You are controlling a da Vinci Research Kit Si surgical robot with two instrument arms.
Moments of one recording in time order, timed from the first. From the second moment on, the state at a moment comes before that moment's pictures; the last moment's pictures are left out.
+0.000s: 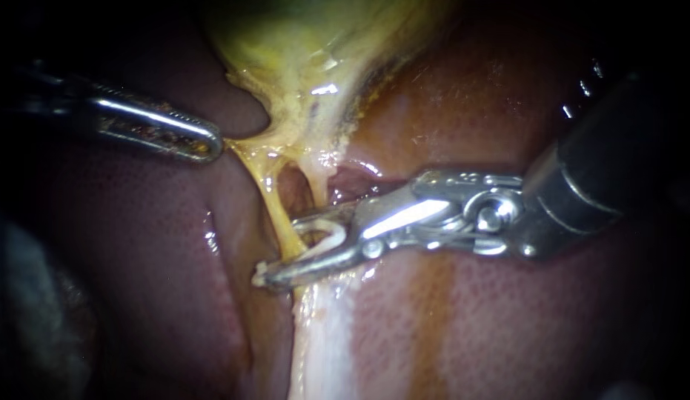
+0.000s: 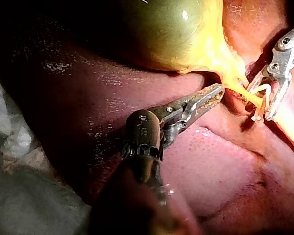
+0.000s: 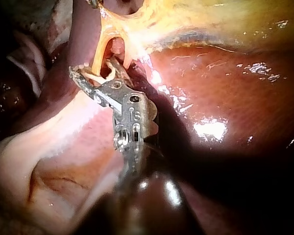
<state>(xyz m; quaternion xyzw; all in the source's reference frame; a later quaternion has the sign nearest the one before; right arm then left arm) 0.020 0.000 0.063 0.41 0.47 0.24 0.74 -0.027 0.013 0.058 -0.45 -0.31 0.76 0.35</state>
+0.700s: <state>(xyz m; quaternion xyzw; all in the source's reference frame) 0.022 -0.002 0.056 0.45 0.51 0.22 0.70 -0.027 0.013 0.058 -0.45 -0.31 0.76 0.35</state>
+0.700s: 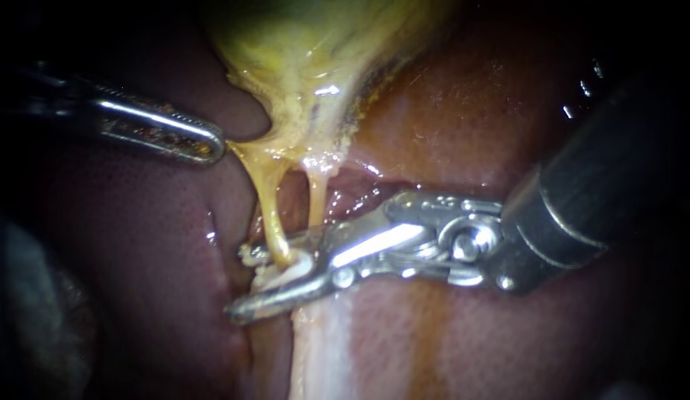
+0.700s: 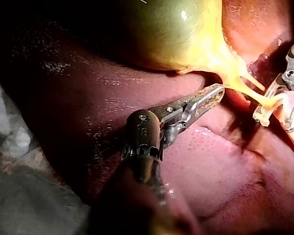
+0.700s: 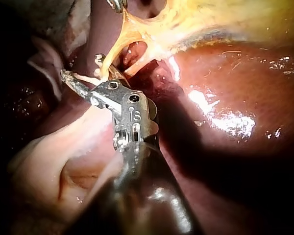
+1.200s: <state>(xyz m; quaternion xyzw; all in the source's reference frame) 0.022 -0.002 0.053 0.48 0.51 0.19 0.69 -0.027 0.013 0.058 -0.45 -0.31 0.76 0.35</state>
